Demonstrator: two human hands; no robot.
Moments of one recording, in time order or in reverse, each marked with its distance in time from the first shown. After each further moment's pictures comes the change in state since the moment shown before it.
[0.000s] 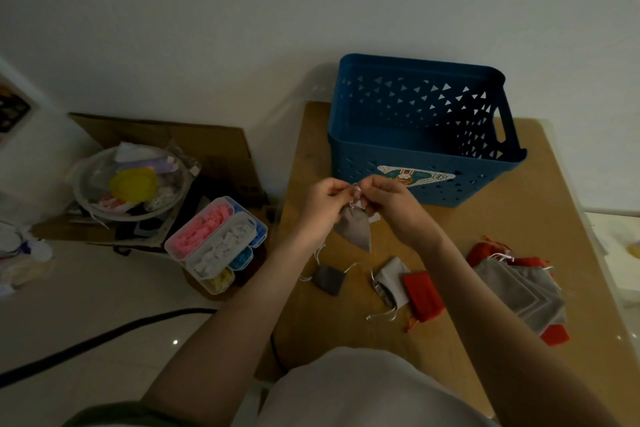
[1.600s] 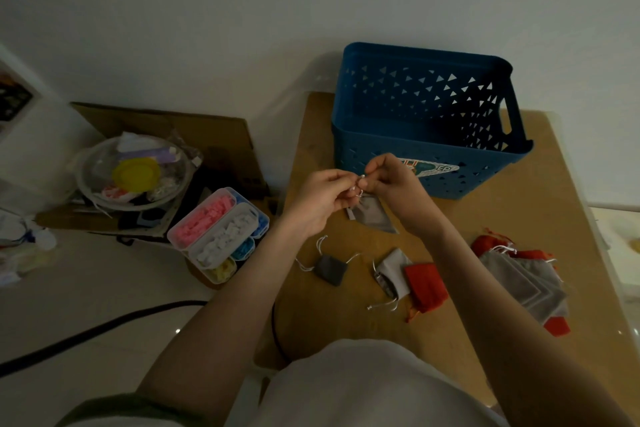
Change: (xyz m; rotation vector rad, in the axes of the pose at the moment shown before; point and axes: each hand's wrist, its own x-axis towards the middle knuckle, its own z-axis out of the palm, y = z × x) left_hand -0.002 0.003 -0.010 -0.370 -0.176 -0.105; right_hand -0.002 -0.004 0.001 -0.142 0.120 -0.083
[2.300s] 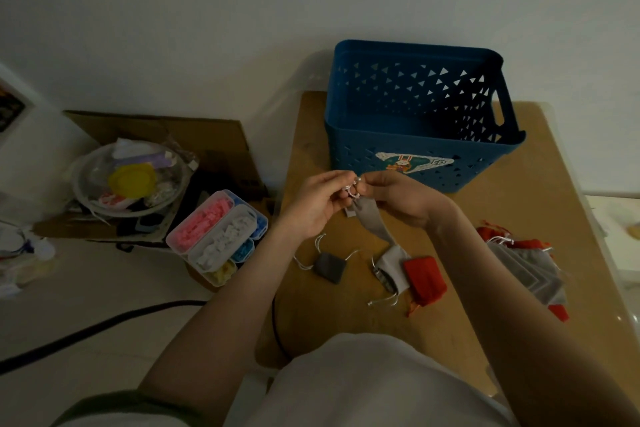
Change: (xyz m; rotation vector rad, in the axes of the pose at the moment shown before) left_hand -0.001 -0.007 -0.004 -0.222 -0.098 -0.009; right_hand 0.000 -0.001 -0.013 0.065 -0.391 0.227
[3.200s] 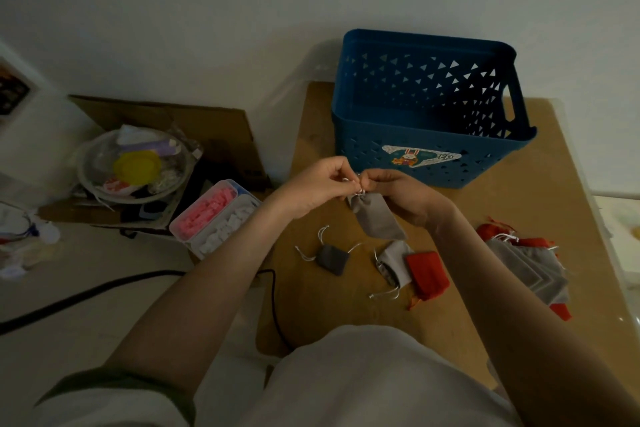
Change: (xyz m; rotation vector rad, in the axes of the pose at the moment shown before) left_hand -0.001 0.019 -0.014 0.759 -0.172 0.099; right_hand 0.008 0.015 0.000 0.089 -0.040 -0.003
